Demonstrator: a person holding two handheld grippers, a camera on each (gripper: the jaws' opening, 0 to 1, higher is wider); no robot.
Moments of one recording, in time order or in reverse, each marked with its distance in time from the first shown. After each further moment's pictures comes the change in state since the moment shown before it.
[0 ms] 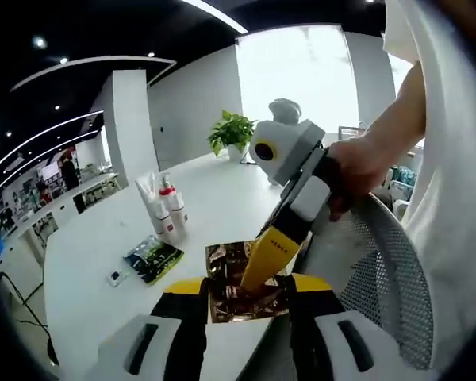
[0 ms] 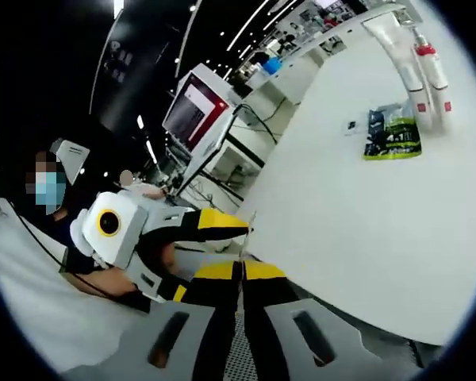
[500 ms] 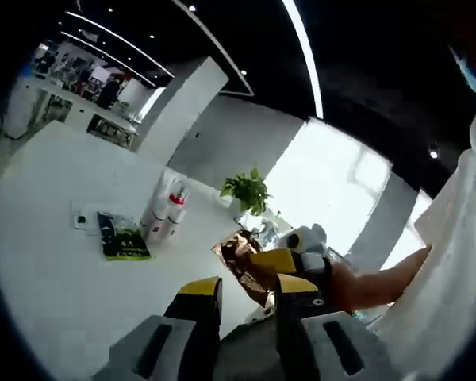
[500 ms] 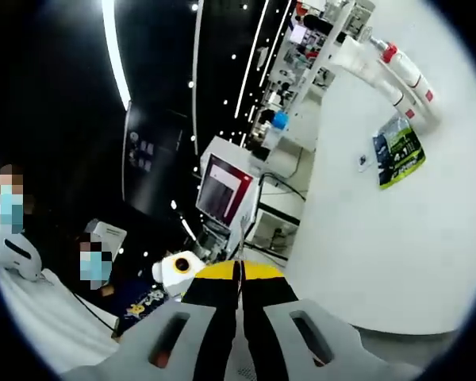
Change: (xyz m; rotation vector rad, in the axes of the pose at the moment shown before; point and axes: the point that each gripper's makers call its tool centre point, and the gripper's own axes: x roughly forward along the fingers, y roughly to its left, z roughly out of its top) left arm -0.026 0.020 0.059 -0.744 -0.352 -0.215; right arm -0.022 0.032 0.062 0.196 -0.382 0.220
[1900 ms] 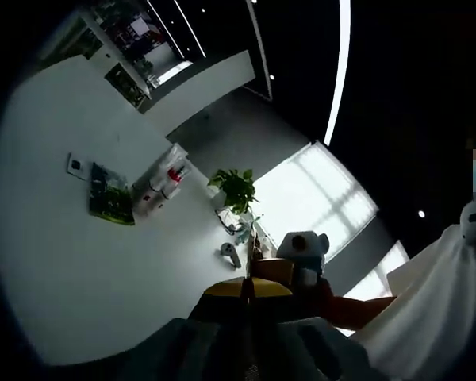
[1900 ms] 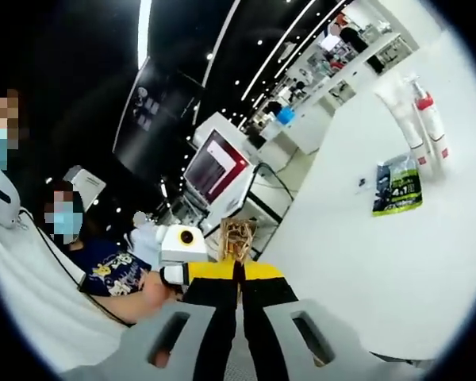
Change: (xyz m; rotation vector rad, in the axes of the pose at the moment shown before) left arm -0.009 0.006 -0.008 -0.233 0.059 -0.064; right arm -0.008 -0.002 -0.010 -0.333 0.161 -0.140
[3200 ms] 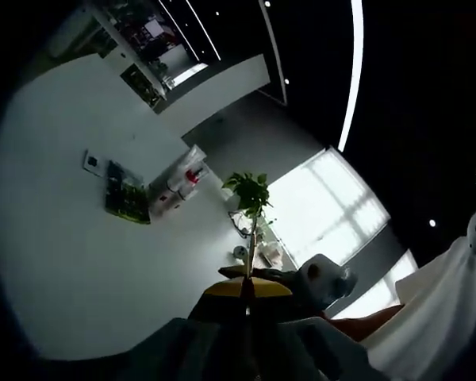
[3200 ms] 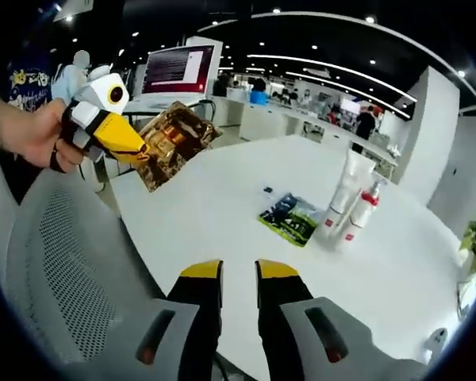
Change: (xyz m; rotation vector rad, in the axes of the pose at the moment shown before) left arm -0.002 0.016 0.004 -0.029 -0.028 0.067; right arm -0.031 -0.095 -0.027 -0.768 0.261 -0.563
